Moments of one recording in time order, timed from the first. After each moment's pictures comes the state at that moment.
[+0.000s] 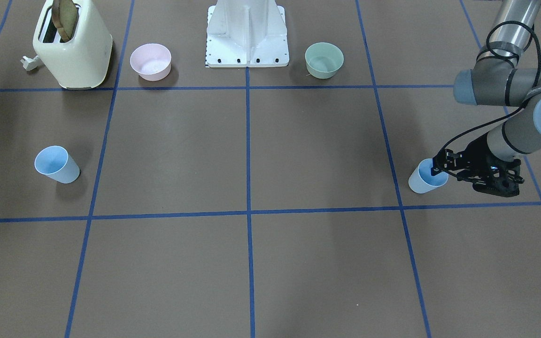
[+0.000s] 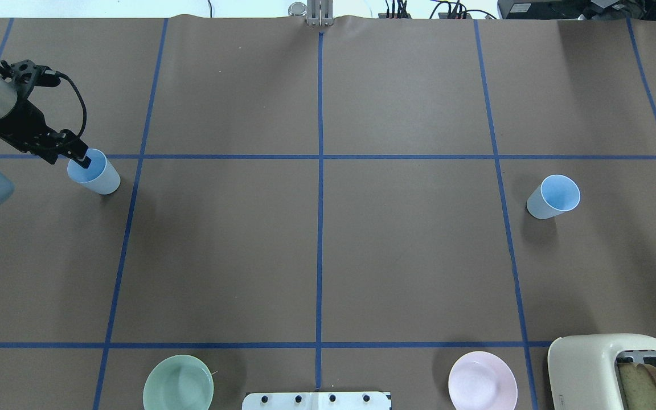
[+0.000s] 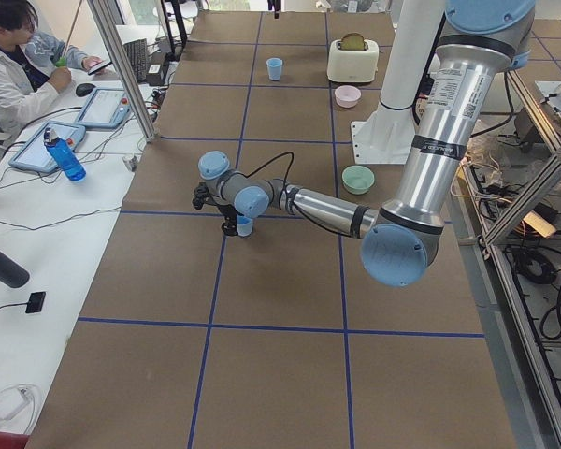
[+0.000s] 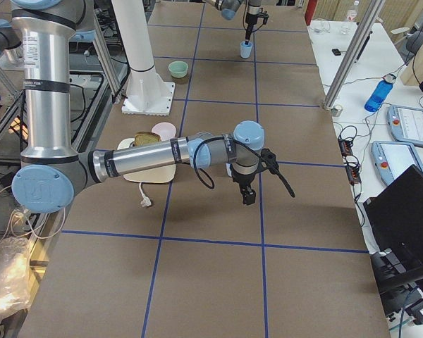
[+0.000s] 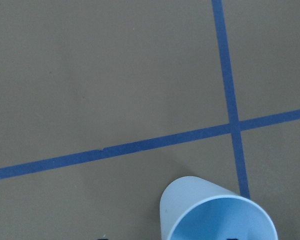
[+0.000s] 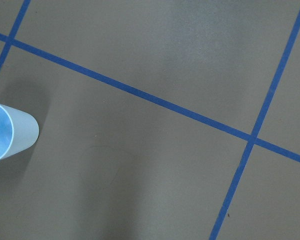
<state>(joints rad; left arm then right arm) -1.04 -1.84 -1.51 -1.87 -2.36 -0.53 1.39 -1.60 1.82 -1.57 2.35 -0.12</state>
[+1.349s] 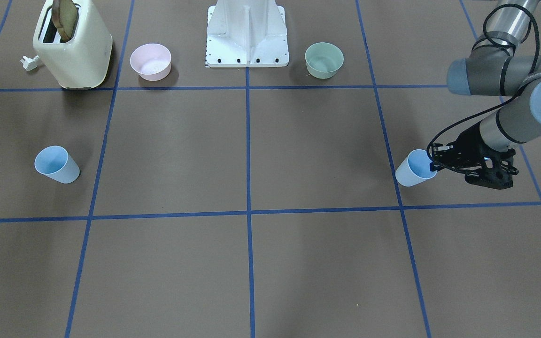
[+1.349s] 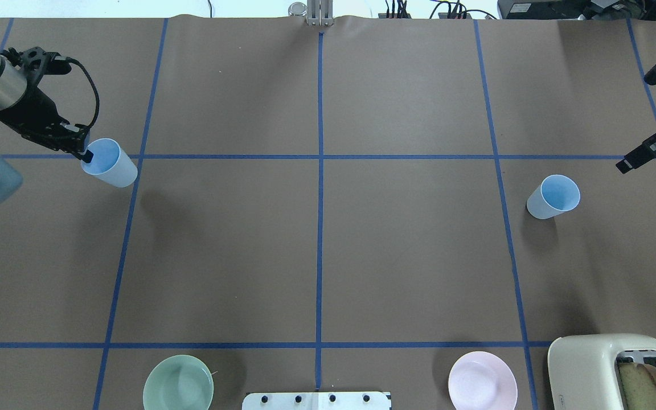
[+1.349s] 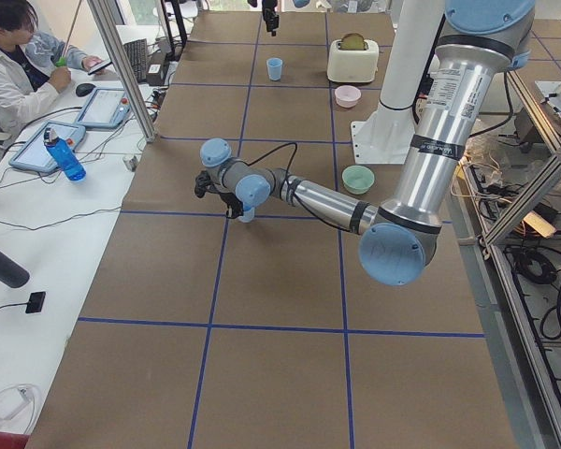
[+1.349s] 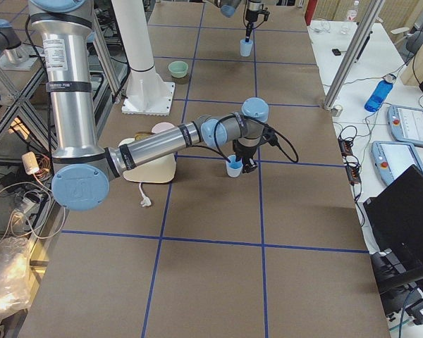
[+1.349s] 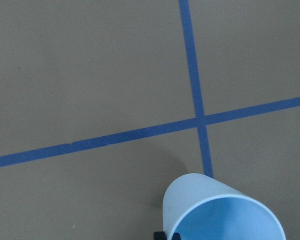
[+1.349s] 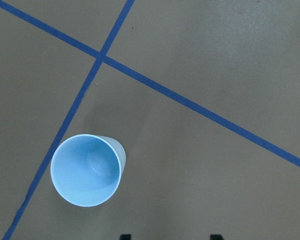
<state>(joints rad) -1.04 -1.90 -1.63 -1.74 -2.40 -0.62 1.19 -1.49 1.85 -1.58 2.35 0.01</state>
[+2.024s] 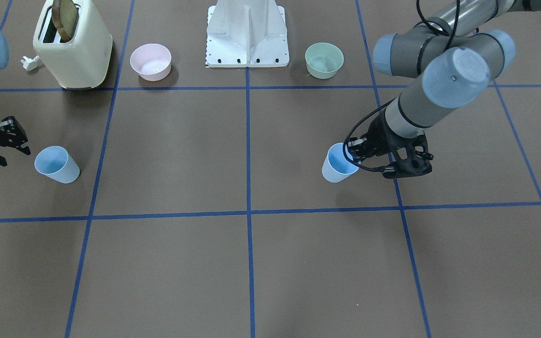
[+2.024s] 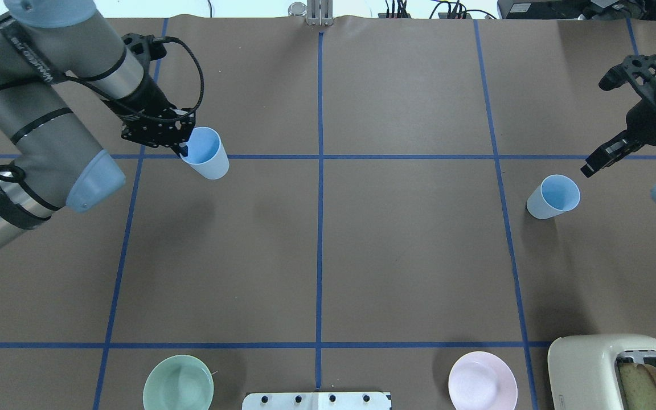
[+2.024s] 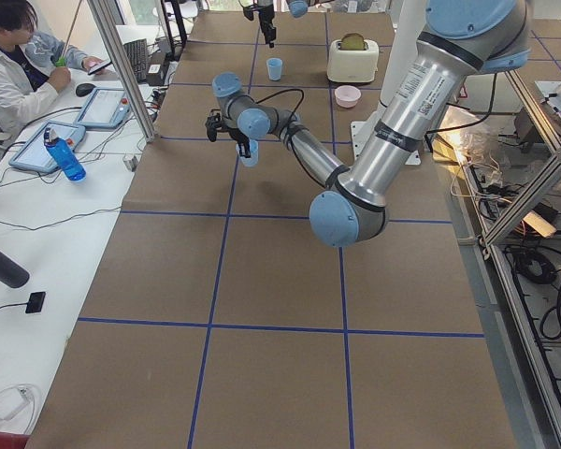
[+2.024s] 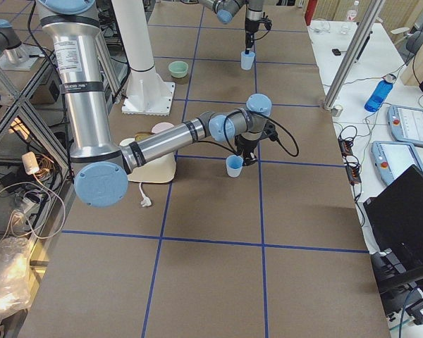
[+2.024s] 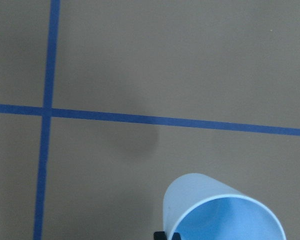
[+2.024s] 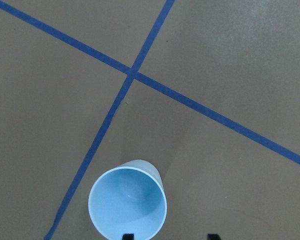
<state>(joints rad) -0.87 -2.18 -1.67 -1.56 -2.30 -1.08 1.11 -1.43 1.80 -1.58 2.34 0.12</state>
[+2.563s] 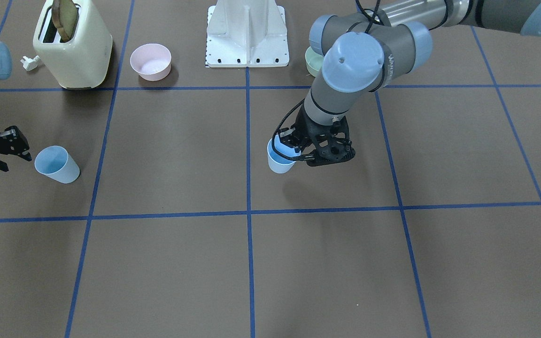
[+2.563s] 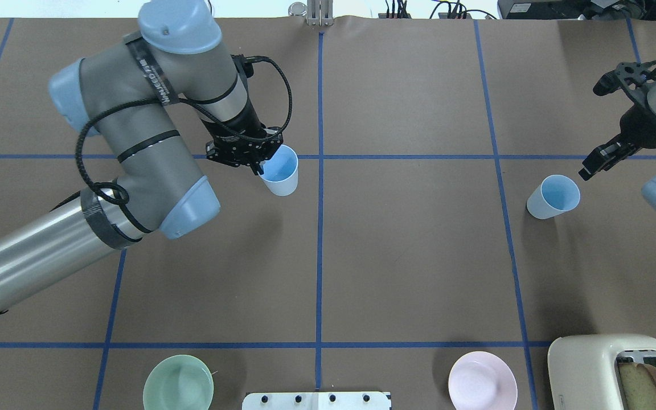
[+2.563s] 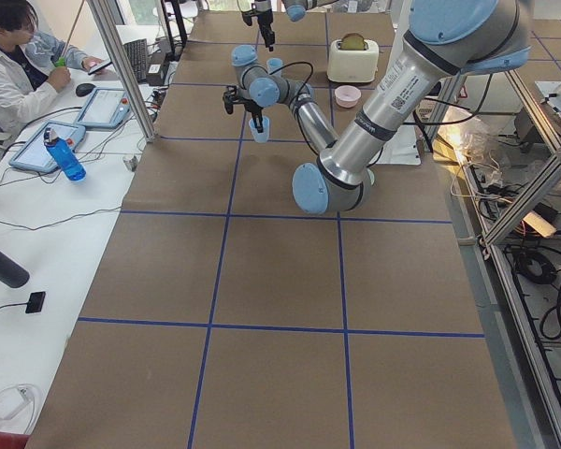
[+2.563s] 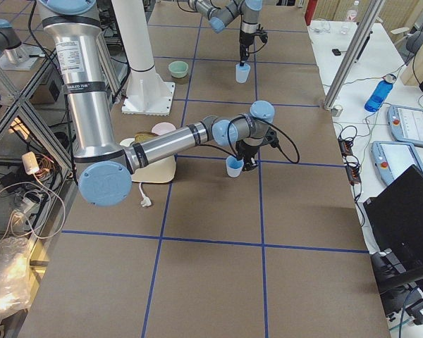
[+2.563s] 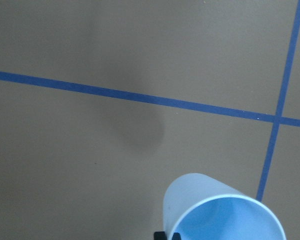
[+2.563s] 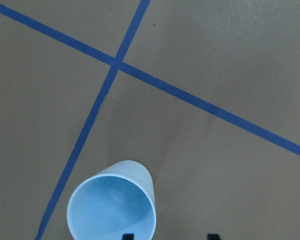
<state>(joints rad) -0.72 -2.37 -1.57 -1.51 -2.19 -1.25 1.10 -1.41 1.75 -1.58 2.34 0.13</state>
